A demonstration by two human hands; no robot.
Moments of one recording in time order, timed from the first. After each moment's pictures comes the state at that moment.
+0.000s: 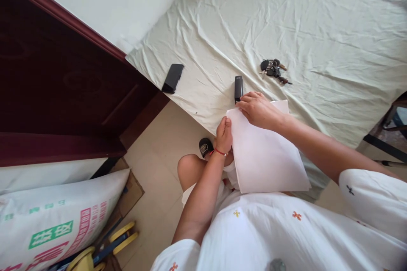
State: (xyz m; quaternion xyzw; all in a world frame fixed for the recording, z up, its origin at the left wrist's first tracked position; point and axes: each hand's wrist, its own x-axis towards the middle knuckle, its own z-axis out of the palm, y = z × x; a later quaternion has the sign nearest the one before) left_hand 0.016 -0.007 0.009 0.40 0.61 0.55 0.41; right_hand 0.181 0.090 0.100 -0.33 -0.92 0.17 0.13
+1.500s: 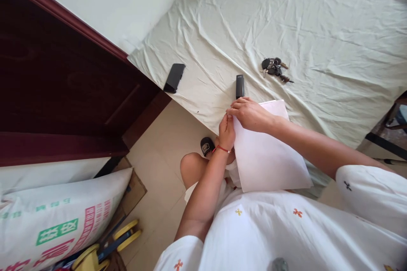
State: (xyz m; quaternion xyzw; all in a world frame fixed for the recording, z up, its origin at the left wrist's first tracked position) left_hand 0.020 0.002 0.024 0.43 0.59 0.55 0.40; right_hand 0.154 0.082 0.089 -0.25 -0.94 0.18 0.13
